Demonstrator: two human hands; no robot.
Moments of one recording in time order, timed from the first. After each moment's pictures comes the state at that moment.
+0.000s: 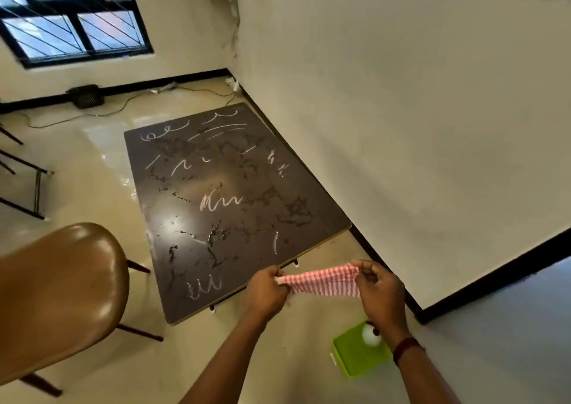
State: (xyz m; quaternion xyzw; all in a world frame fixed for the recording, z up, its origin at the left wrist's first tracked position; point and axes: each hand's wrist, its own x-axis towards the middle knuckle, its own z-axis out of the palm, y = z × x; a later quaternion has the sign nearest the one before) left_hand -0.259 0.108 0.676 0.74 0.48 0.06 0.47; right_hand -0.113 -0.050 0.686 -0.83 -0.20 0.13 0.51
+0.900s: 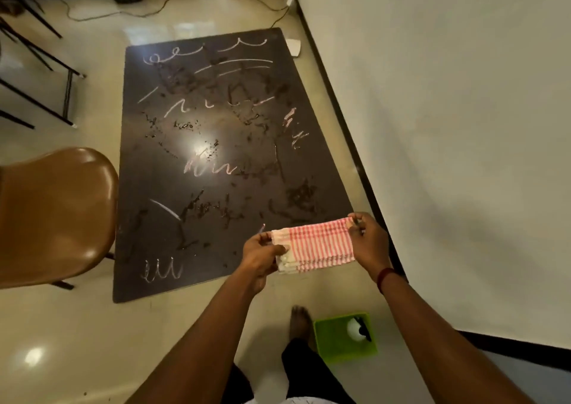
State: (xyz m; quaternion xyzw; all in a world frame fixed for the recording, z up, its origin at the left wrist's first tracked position) left_hand -0.099 0.183 0.594 0.29 0.61 0.17 0.72; right_hand 0.108 0.099 0.590 -0.85 -0.33 0.24 0.33
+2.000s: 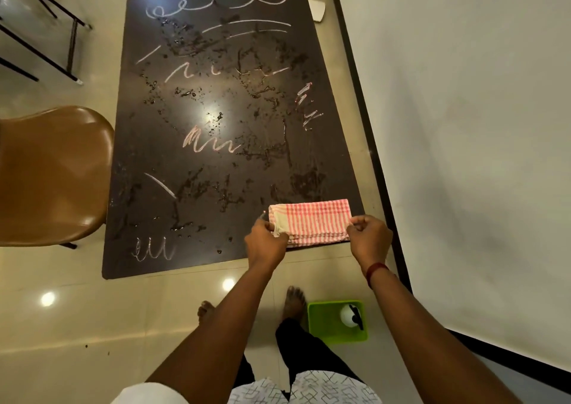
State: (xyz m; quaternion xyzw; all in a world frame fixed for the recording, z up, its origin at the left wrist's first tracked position) left_hand -0.076 0.183 0.562 0.51 0.70 0.12 0.48; right_hand 0.111 0.119 0.561 -0.89 -0.26 0.23 0.29
